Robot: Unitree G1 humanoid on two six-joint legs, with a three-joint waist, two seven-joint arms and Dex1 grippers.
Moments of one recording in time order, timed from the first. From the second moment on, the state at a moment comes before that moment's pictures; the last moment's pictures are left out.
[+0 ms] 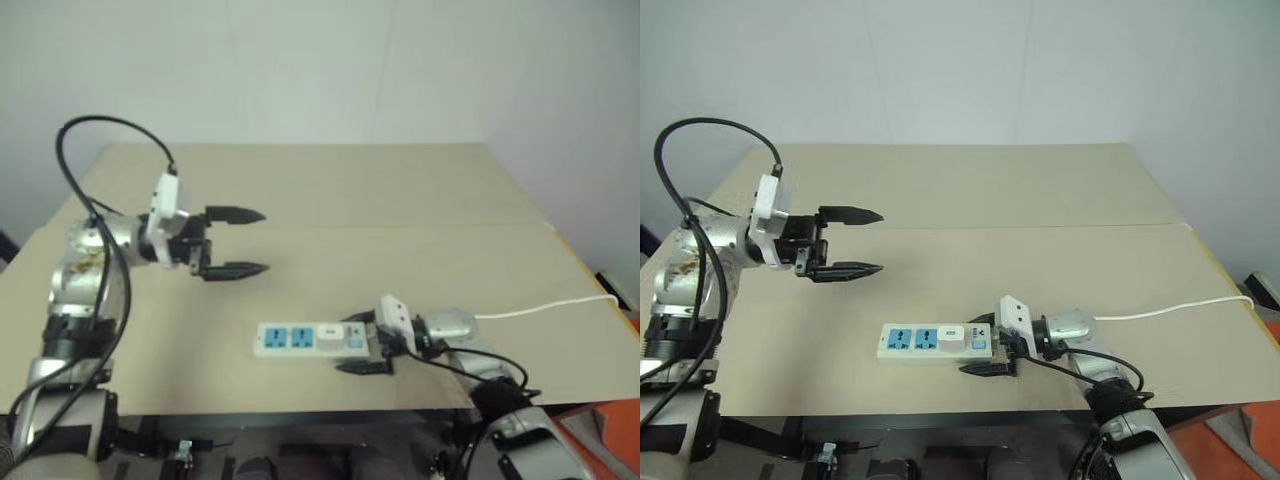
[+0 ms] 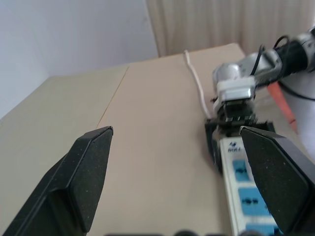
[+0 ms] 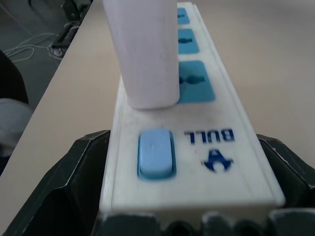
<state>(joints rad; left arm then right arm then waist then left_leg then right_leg) -0.71 0.75 0.07 0.24 -0.49 0.15 -1.46 -0.47 -0.45 0.22 0.38 0.19 -0.10 1.35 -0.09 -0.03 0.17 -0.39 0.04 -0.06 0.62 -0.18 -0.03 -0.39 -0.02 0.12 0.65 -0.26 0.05</state>
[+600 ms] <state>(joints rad) -0.37 0.97 0.21 0.12 -0.52 0.25 -1.46 -0.16 -0.91 -0.16 -0.06 0.44 0.12 1.35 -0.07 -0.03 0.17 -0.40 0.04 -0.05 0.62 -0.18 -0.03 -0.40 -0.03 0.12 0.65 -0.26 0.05</state>
